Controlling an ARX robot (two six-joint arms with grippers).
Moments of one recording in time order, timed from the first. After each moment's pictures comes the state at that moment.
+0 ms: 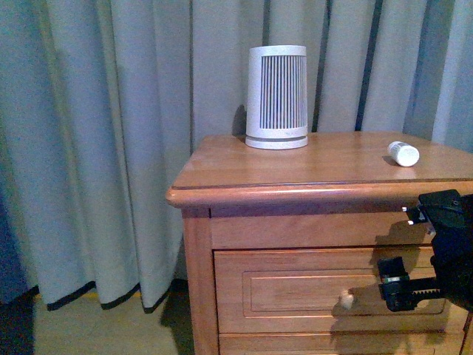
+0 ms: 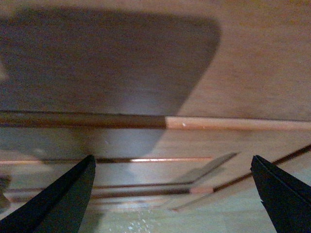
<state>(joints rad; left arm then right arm) 0.00 0.00 0.01 0.00 0.00 0.00 0.06 2.07 0.91 0.73 0.29 -0.08</state>
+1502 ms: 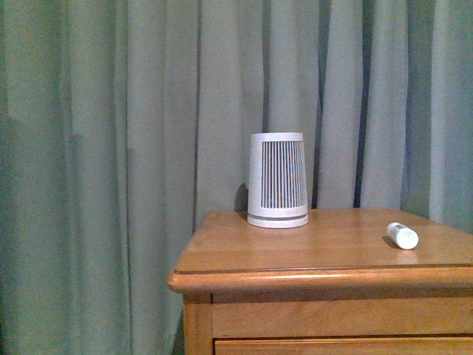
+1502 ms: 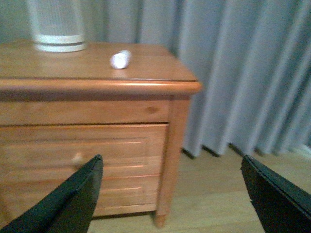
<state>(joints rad) 0.00 0.00 0.01 0.00 0.00 0.00 0.24 0.15 0.09 0.08 0.46 -0.06</state>
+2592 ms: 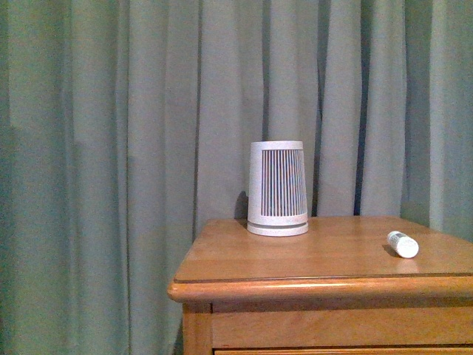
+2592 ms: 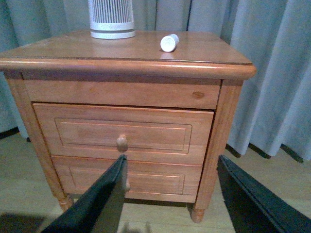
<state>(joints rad) 0.00 0.00 0.01 0.00 0.00 0.00 0.00 0.01 0.01 0.00 0.00 -0.01</state>
